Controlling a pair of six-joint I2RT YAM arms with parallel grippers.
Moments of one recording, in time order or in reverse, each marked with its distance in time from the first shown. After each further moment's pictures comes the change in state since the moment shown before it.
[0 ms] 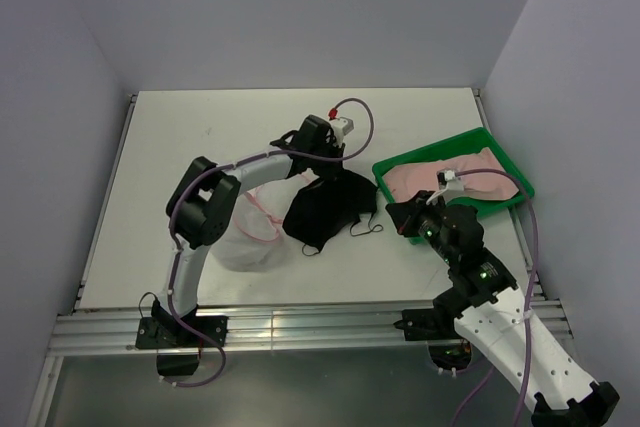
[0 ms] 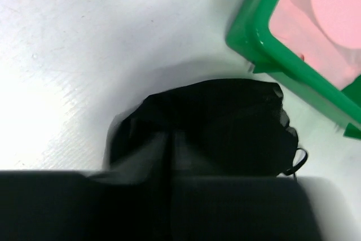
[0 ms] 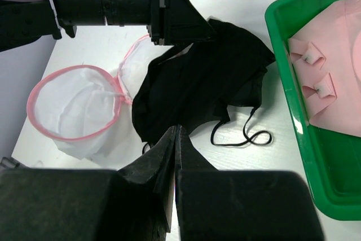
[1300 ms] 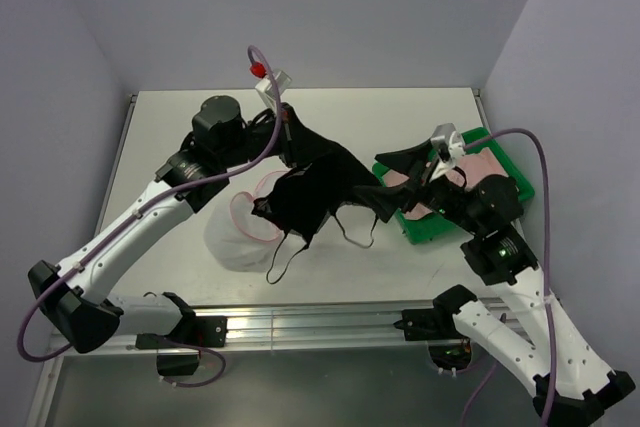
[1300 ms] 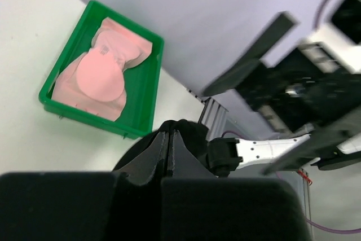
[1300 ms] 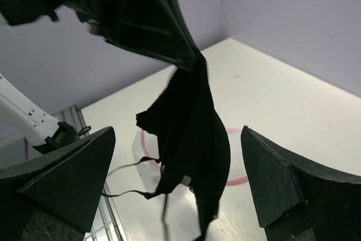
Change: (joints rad) left arm -0.024 -0.851 -0.232 0.046 0.241 -0.334; right arm 0.002 0.166 0.388 0.251 -0.513 -0.319
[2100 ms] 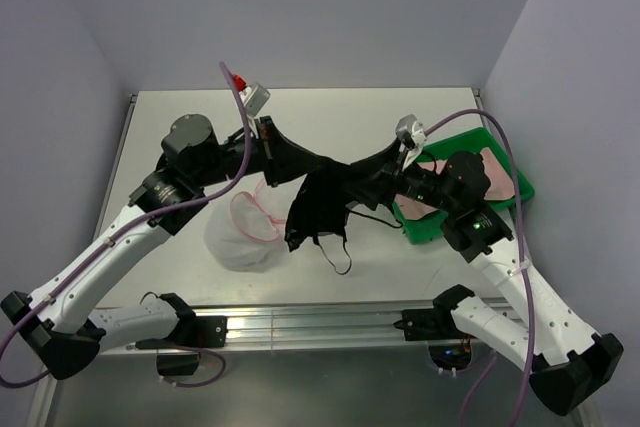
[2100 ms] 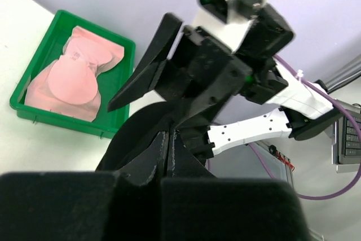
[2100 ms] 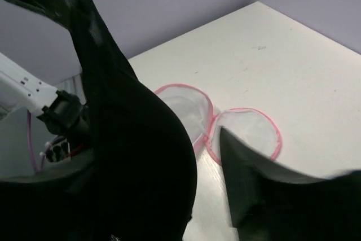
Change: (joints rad) left arm -0.021 -0.173 -0.092 0.029 0.051 -0.025; right arm 0.004 0.200 -0.006 0.059 -0.132 -0.042
